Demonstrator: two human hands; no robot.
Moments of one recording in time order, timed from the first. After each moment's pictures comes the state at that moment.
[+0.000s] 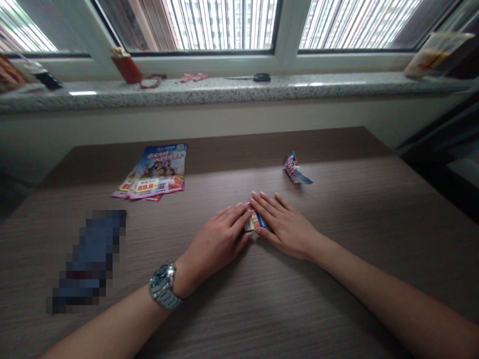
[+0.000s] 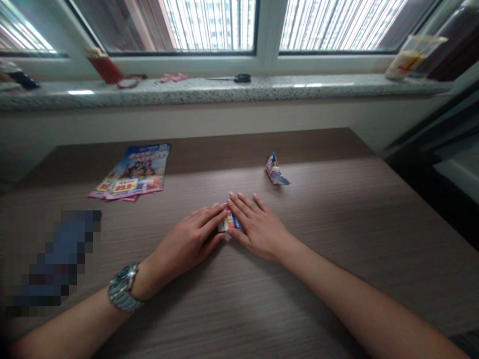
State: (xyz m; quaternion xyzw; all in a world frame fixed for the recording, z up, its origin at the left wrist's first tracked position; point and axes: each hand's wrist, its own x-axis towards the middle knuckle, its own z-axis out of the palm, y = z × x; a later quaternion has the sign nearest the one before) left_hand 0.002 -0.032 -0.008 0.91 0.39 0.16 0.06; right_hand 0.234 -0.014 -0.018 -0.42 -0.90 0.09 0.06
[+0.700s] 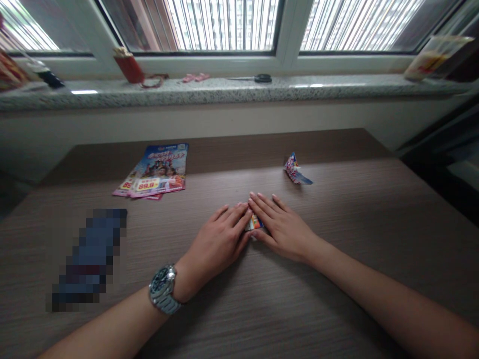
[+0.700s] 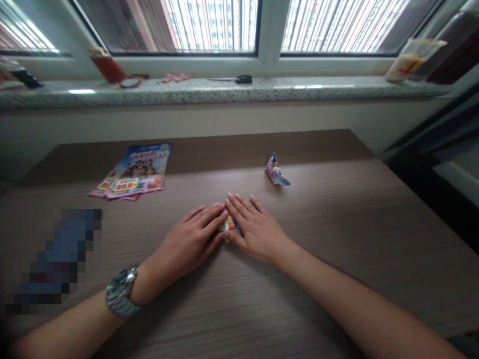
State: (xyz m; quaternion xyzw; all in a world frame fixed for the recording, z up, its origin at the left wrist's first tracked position) left_hand 0.006 -0.037 -0.001 0.91 0.40 0.12 0.02; right_hand 0.227 -0.019 -0.018 -0.41 -0.90 0.08 0.08
